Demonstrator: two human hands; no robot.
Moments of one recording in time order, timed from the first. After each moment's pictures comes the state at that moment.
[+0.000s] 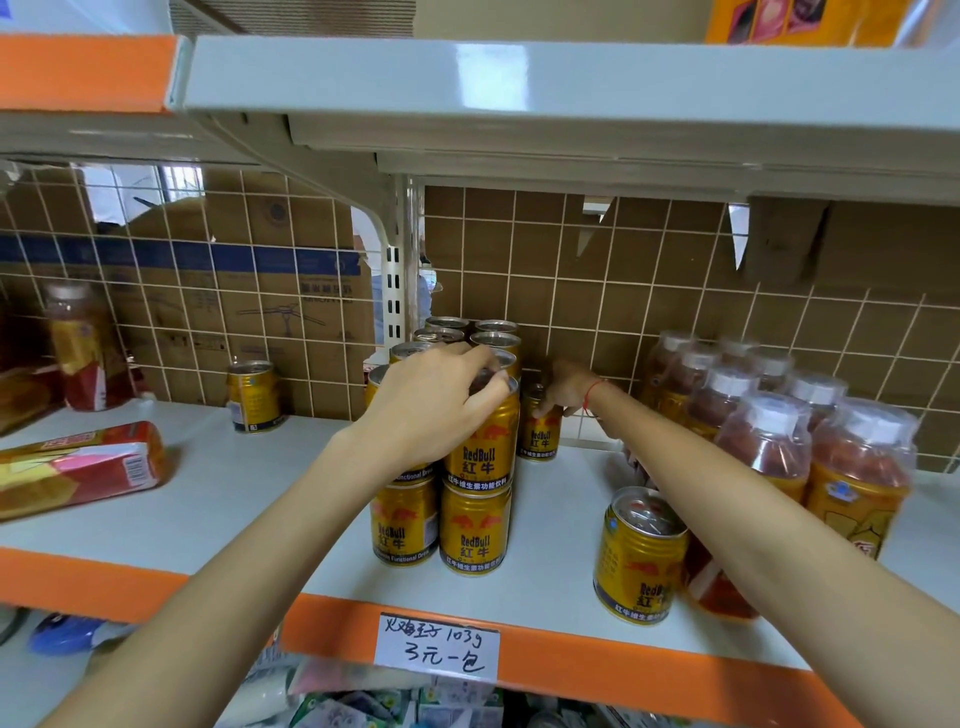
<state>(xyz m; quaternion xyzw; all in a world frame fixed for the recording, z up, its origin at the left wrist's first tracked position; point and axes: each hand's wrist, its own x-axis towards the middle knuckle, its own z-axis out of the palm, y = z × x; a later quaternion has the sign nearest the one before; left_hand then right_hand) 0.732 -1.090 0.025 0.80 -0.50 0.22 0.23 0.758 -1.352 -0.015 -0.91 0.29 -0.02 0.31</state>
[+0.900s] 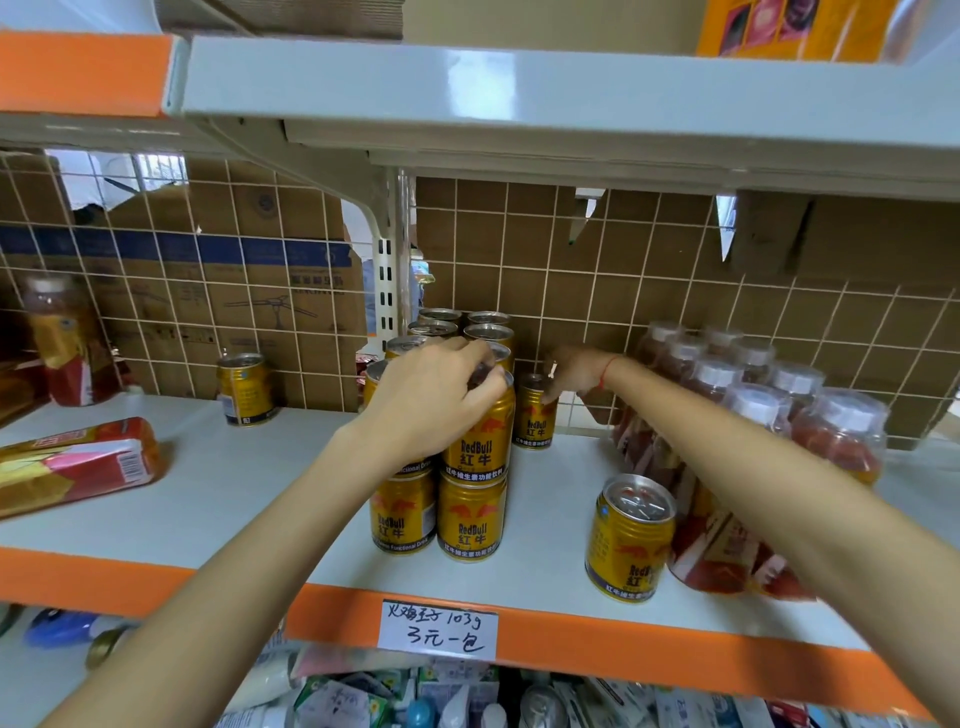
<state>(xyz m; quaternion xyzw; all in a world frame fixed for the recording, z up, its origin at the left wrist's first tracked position) 0.736 -1.092 0.024 0.79 -0.51 0.24 0.24 0.727 -1.338 0.019 -0.95 0.26 0.04 0.19</state>
